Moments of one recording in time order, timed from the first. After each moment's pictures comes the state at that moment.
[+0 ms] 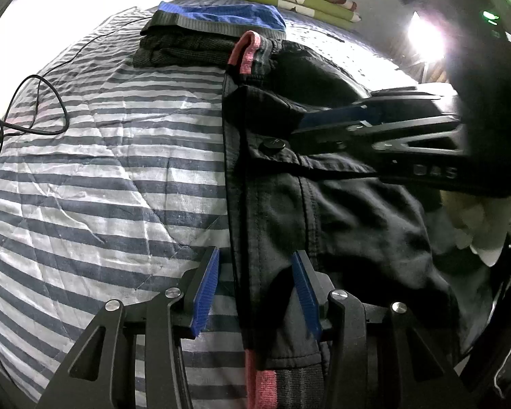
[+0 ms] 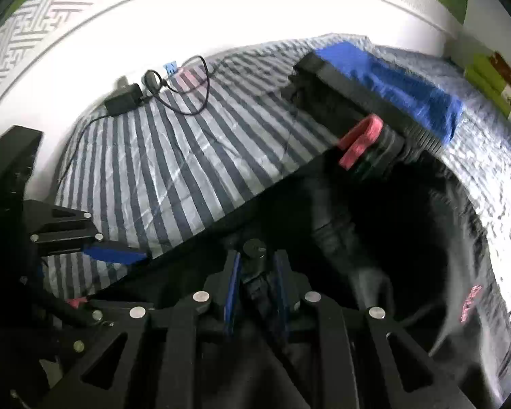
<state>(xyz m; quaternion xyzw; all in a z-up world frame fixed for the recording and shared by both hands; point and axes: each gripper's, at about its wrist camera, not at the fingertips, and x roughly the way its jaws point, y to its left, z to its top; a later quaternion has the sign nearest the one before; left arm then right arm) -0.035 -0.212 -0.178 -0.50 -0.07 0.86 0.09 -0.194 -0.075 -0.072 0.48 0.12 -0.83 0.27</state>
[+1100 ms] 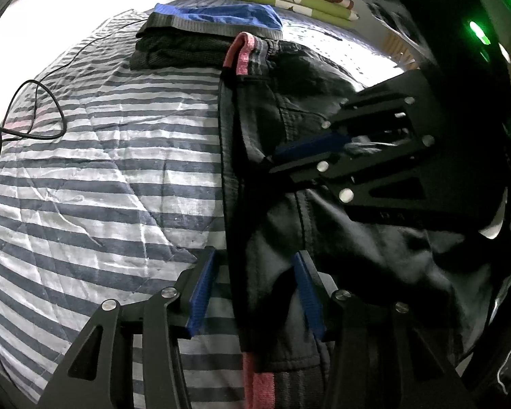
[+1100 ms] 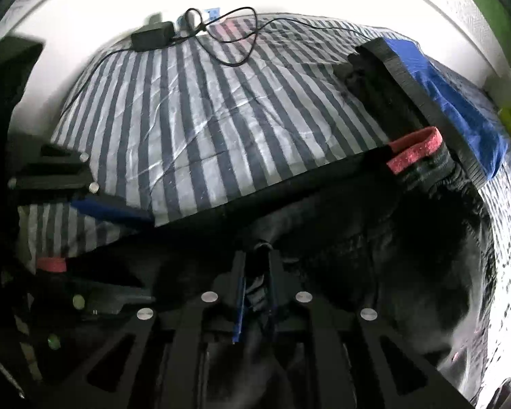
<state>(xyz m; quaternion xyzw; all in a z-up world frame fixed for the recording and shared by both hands) -0.035 -0.209 -0.178 -0.50 -0.07 0.86 0.09 -0.190 -0.106 -0.094 0.50 0.23 -0.78 0.31</state>
